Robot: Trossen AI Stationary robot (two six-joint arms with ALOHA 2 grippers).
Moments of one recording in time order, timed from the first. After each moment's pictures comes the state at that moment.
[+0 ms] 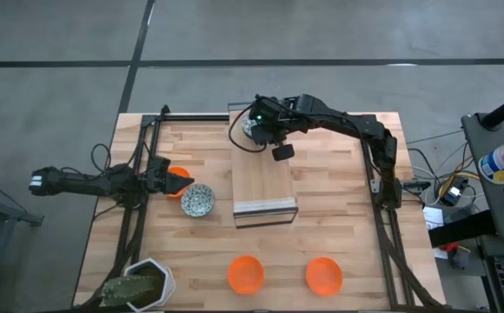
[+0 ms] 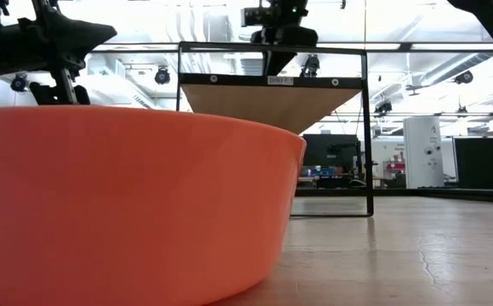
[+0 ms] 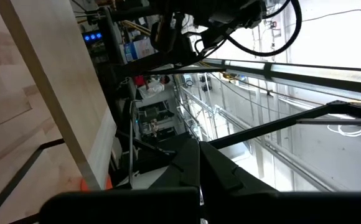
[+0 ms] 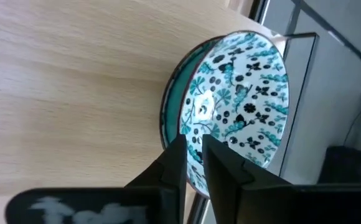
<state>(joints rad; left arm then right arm) -0.05 0.29 0.03 0.47 -0.06 -1.34 -0.26 2.00 2.17 -1.30 0.24 -0.63</state>
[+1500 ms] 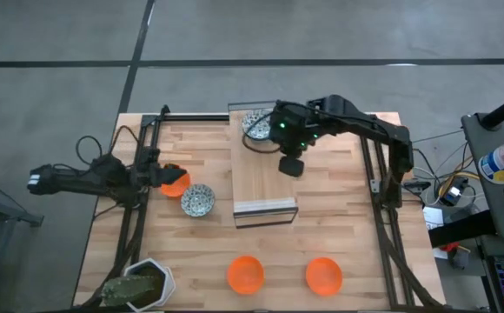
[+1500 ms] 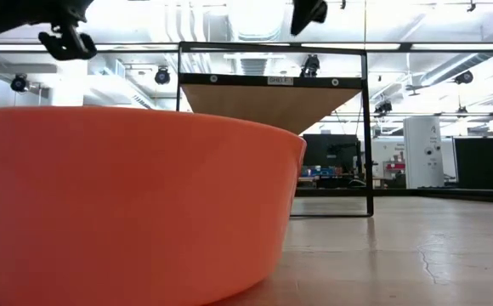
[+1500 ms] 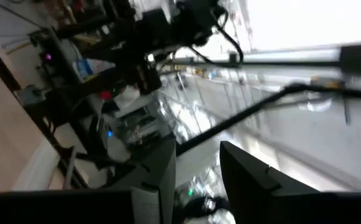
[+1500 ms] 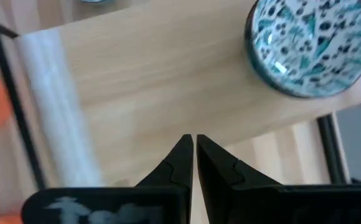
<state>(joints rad) -0.05 0.34 0.24 0.42 -0.01 -1.18 -0.14 1.86 2.23 -1.53 0.05 0.07</state>
